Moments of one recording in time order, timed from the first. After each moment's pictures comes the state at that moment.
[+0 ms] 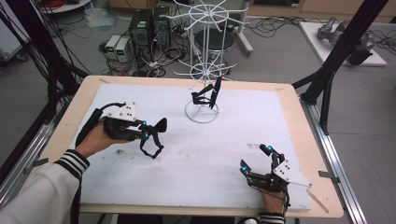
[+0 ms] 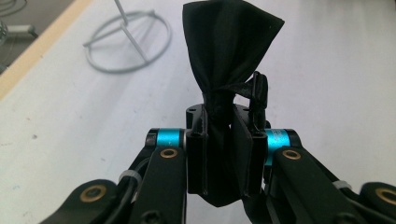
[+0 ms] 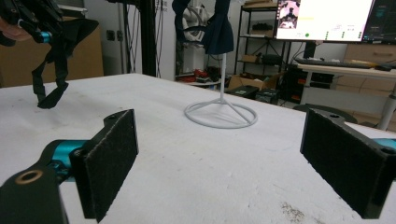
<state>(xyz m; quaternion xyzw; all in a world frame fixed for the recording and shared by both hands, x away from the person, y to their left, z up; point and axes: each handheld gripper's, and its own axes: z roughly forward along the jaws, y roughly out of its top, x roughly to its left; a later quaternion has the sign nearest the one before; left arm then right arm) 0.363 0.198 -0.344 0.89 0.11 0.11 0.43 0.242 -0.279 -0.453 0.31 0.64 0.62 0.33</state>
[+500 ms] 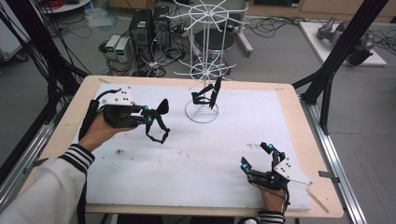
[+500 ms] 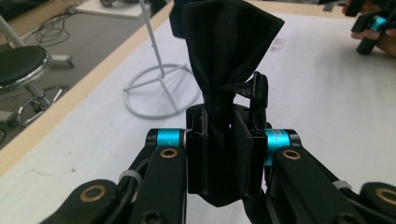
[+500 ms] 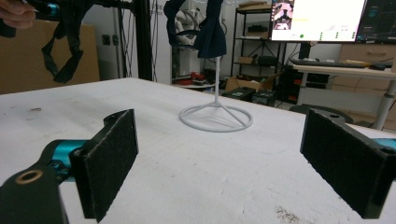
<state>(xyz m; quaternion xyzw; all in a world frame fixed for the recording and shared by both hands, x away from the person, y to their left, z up) 0.373 0.192 -0.314 0.84 0.15 0.15 0.49 0.246 -0.280 -0.452 0.32 0.63 0.62 0.33</state>
